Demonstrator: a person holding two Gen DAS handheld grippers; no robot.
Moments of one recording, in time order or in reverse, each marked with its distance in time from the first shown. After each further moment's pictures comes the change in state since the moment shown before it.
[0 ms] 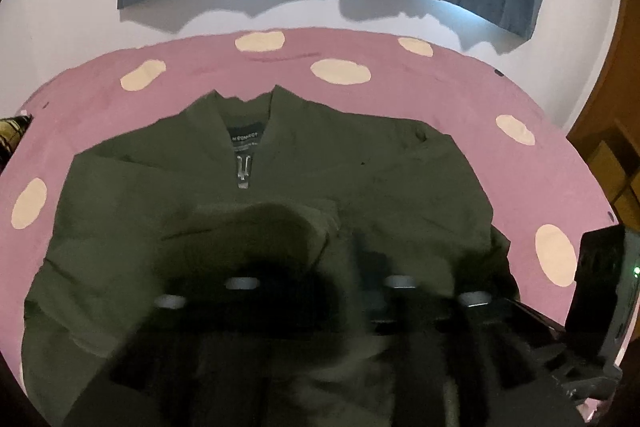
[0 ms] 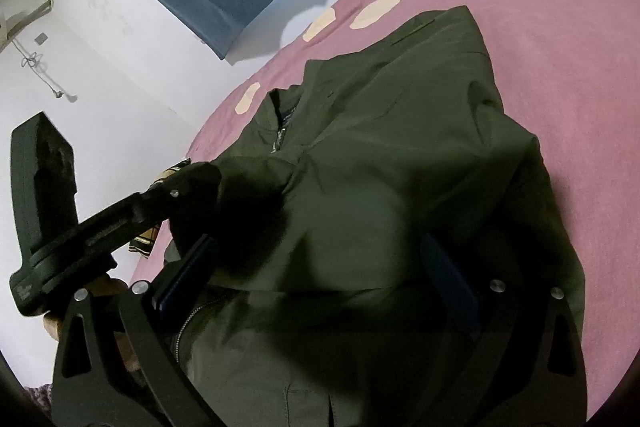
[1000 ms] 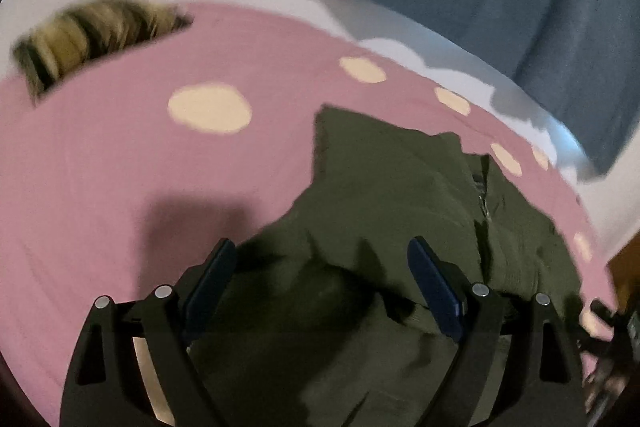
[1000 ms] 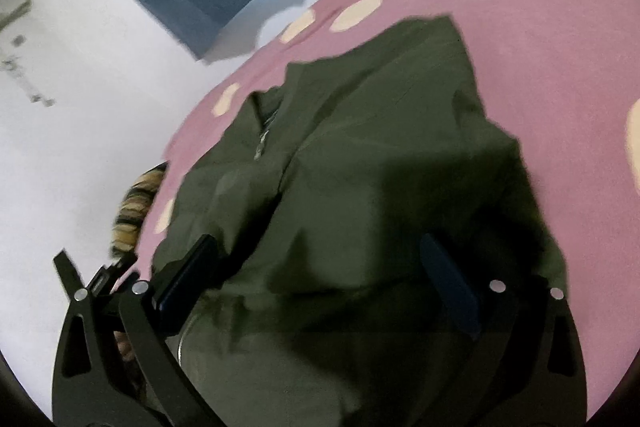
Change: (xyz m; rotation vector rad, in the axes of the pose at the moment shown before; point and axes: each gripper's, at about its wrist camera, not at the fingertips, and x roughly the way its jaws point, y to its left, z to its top) left arm -0.067 0.253 -0.084 -0.490 -0.128 0.142; right arm -0.007 0.023 0.003 0.020 -0.010 -0.147
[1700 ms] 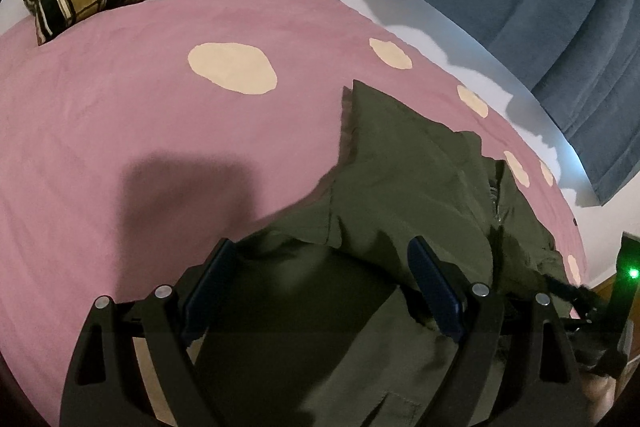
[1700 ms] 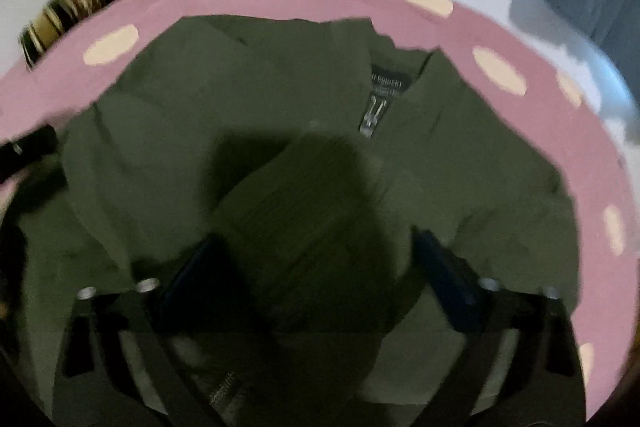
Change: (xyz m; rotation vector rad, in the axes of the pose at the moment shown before) left arm 0.013 0.020 -0.003 -0.103 0.069 -0.002; right arm 0.141 0.168 -0.022 -0.691 0.269 -0.371
